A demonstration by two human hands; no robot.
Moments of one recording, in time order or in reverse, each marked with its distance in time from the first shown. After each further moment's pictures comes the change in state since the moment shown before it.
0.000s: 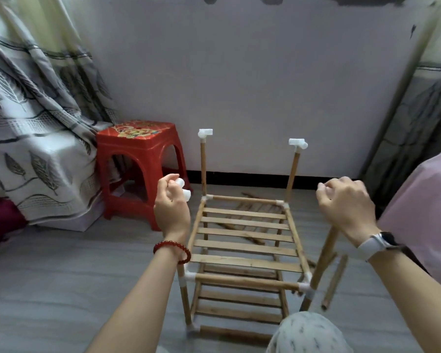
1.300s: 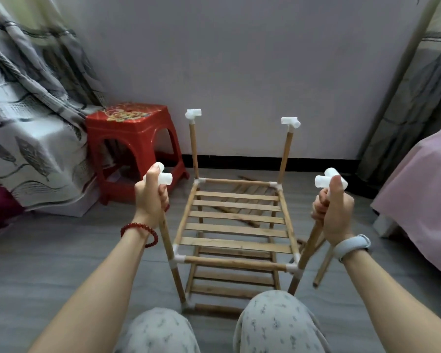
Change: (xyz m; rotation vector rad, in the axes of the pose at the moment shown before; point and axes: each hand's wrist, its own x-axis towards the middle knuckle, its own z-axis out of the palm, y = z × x) left_hand 0.014 -0.016 -0.017 -0.250 -0.352 -0.239; right_hand -0.033 0.039 0.038 1.237 -0.047 0.263
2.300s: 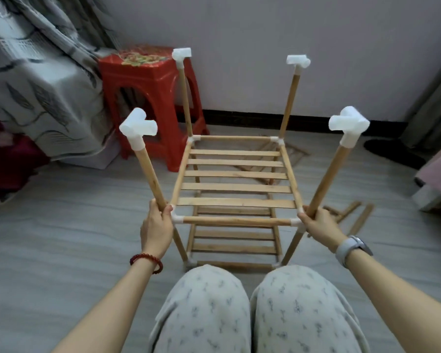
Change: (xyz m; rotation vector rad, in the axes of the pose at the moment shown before) left_hand -0.061 -0.139 -0.095 0.863 0.084 -0.052; right_hand -0.042 0.127 0.019 -0.765 -0.425 0.453
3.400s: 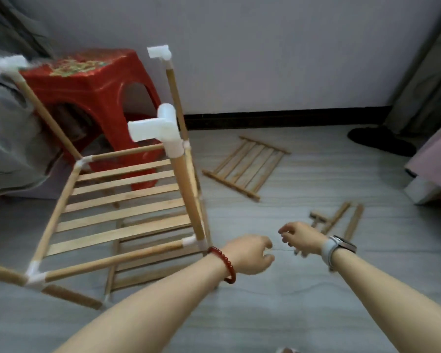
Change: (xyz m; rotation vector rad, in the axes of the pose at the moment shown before) left_hand -0.002 0.156 0.180 0.518 -1.103 0.417; right_hand 0.108 0.041 -0.009 -0.322 -0.346 0.077
